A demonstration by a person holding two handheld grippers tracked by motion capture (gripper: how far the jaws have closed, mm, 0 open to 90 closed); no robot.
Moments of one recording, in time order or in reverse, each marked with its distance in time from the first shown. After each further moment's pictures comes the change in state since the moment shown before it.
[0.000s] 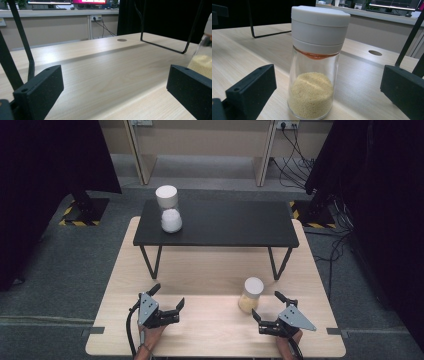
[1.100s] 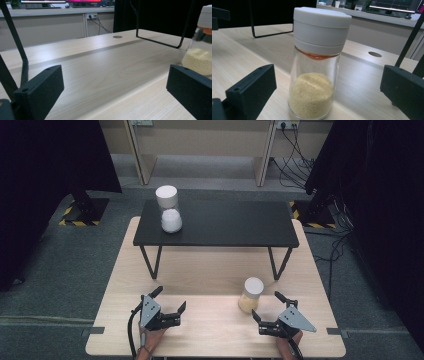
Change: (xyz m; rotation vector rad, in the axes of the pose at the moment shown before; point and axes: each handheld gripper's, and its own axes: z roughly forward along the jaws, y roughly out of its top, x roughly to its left) left arm 0.002 -0.001 -0.001 0.007 -0.039 0.015; right arm 0.001 -0.001 -0.001 -0.006 0.001 -0.012
